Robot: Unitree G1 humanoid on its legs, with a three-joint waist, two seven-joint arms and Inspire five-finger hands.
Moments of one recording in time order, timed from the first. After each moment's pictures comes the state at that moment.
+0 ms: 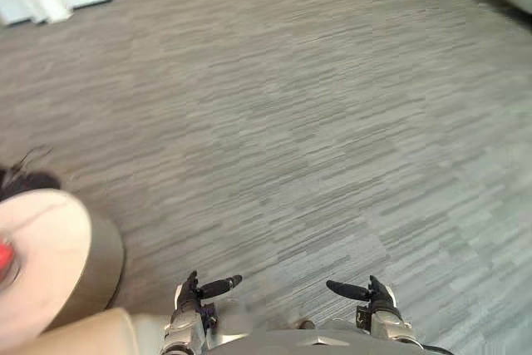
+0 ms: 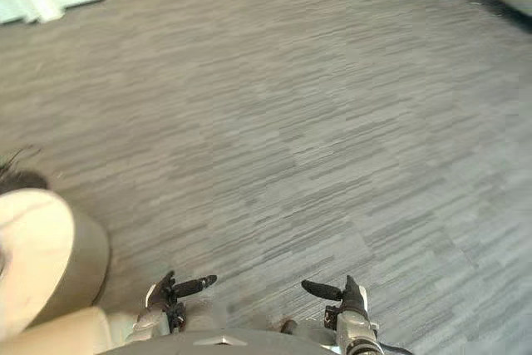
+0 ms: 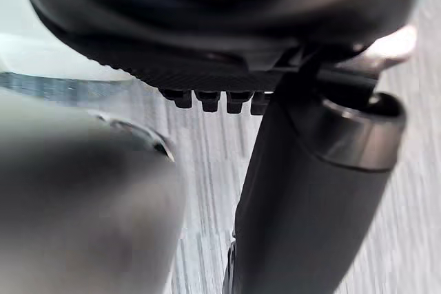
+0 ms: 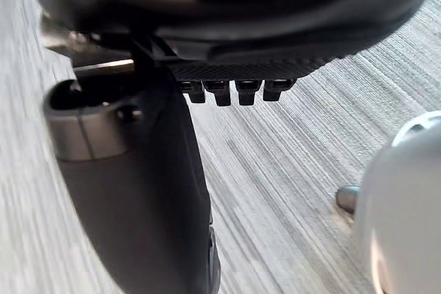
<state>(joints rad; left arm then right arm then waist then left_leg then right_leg) 0.05 0.03 0.25 0.99 -0.08 -0.05 0.12 -0.01 -0.04 -0.22 1.05 0.01 0.00 -0.22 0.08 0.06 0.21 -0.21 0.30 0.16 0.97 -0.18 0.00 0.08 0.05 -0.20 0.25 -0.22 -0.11</state>
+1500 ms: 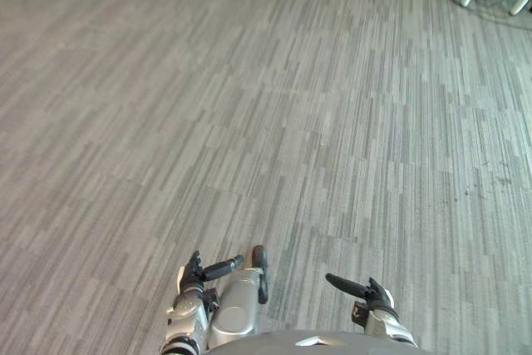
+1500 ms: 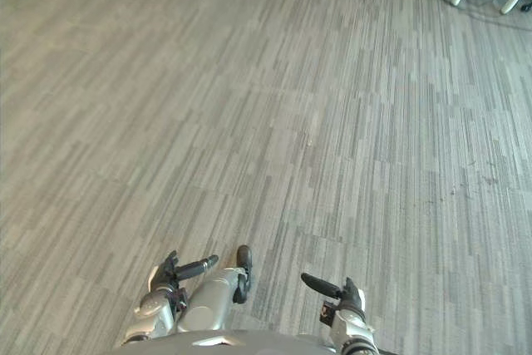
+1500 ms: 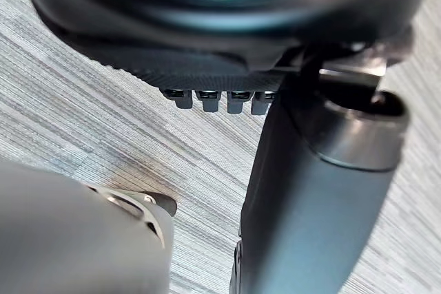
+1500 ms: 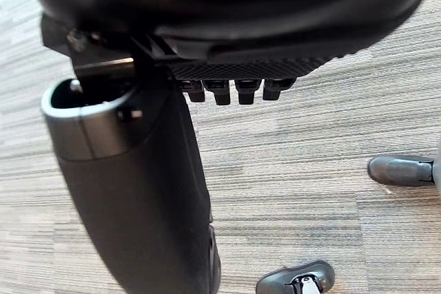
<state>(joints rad) 0.01 0.05 0.30 0.91 -0.09 -0.06 0.12 -0.06 0.03 -0.29 1.09 0.08 0.00 -0.21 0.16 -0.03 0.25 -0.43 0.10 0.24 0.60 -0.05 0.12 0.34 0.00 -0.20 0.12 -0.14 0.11</state>
